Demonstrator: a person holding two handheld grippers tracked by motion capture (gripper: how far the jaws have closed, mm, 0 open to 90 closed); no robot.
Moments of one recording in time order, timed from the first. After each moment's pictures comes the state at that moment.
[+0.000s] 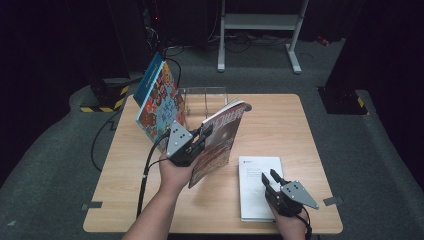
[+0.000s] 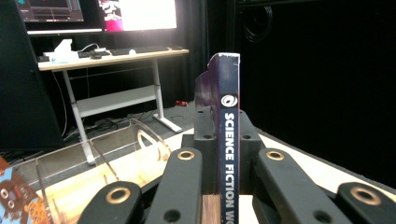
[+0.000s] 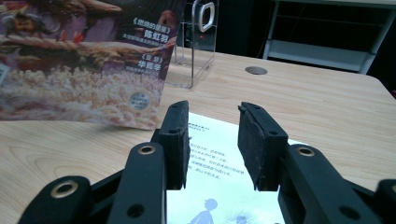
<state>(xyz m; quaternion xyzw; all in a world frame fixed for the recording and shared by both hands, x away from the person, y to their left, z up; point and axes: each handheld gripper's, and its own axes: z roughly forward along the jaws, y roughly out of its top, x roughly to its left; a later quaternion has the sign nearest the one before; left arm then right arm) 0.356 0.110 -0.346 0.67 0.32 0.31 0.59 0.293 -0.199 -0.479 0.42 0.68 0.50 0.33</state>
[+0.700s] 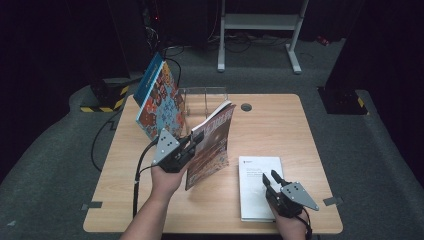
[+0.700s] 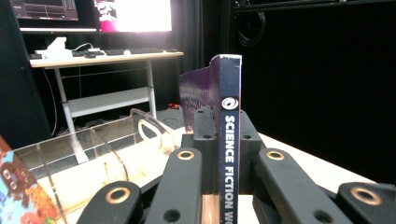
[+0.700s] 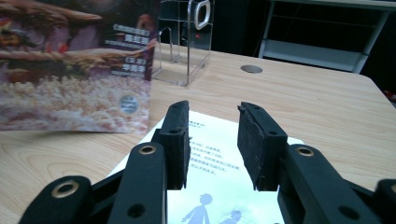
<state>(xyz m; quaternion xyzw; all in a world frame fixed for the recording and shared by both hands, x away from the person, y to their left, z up) 0.345 0.142 -0.370 0.66 0.32 0.30 0.61 0.291 -0.199 -0.482 0.43 0.67 0.50 0.34</state>
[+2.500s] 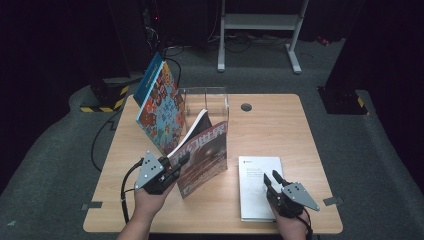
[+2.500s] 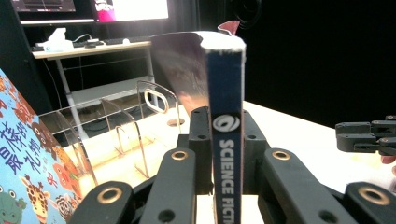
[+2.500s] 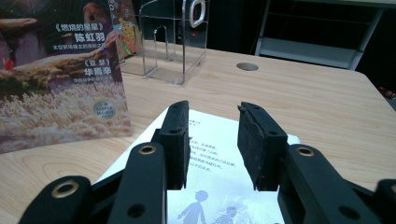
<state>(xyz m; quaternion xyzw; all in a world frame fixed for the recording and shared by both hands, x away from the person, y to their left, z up) 0.303 0.175 -0.396 0.69 0.30 0.30 0.59 0.291 -0.201 -0.482 0.43 0.67 0.49 0.34</state>
